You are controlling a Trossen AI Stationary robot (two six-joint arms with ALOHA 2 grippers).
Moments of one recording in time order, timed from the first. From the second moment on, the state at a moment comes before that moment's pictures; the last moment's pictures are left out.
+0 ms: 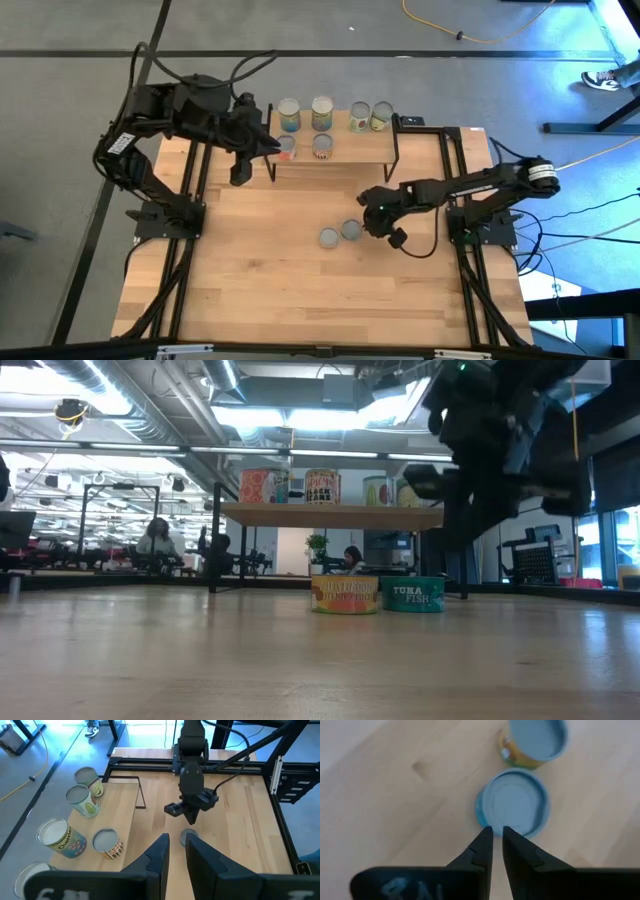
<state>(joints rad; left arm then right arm) 0.08 1.53 2.33 -1.37 -0.04 0.01 0.02 1.44 0.76 -0.35 -0.13 -0.71</state>
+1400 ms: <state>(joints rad) 0.08 1.53 2.33 -1.37 -0.04 0.00 0.02 1.53 0.77 -0.32 -0.05 -0.81</state>
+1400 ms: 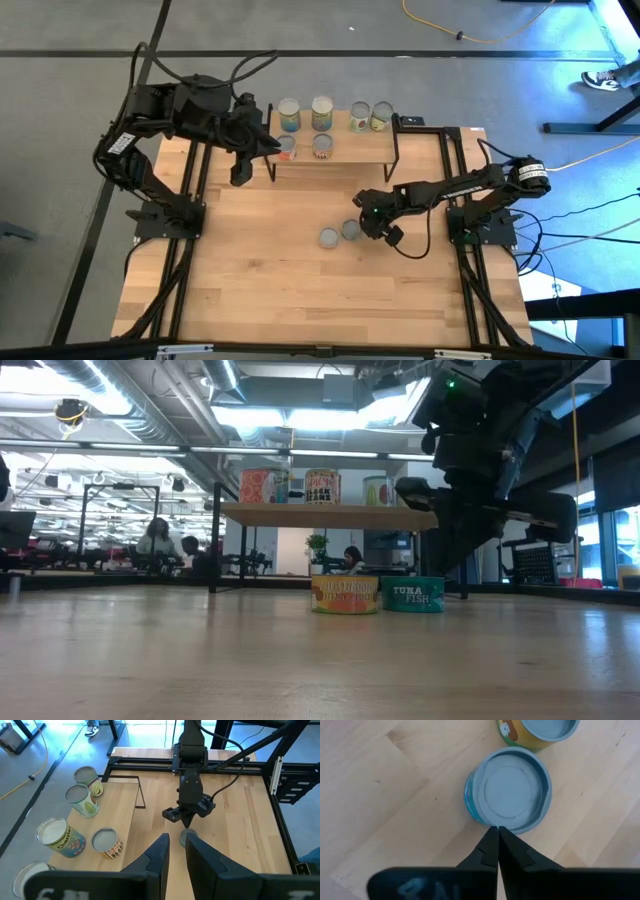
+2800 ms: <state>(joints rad) 0.08 1.53 2.33 -1.37 -0.04 0.00 0.02 1.52 0.77 -0.32 -0.15 -1.18</state>
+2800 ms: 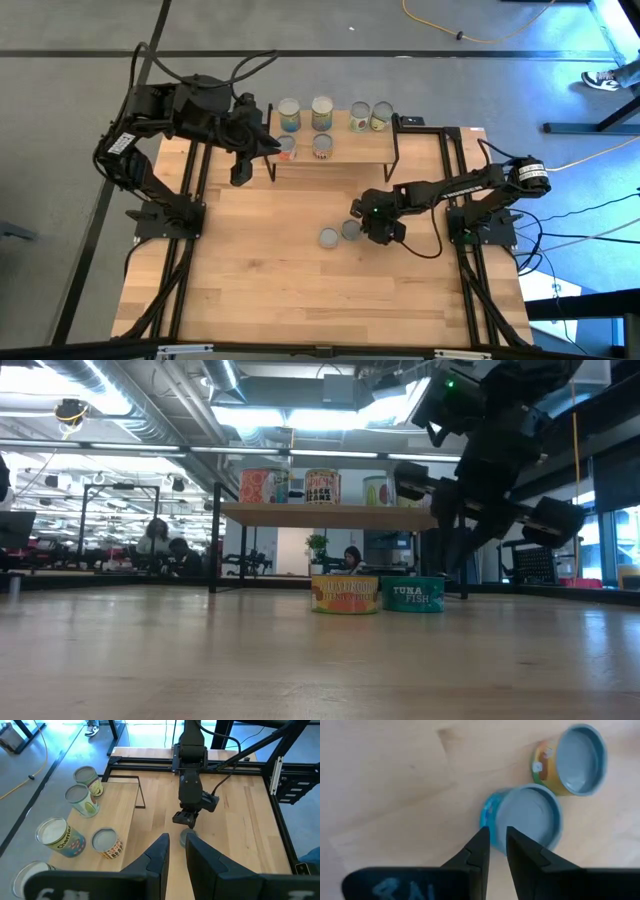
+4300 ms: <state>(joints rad) 0.08 1.53 2.33 -1.39 -0.03 0.00 0.01 1.60 1.11 -0.73 -0.05 -0.60</state>
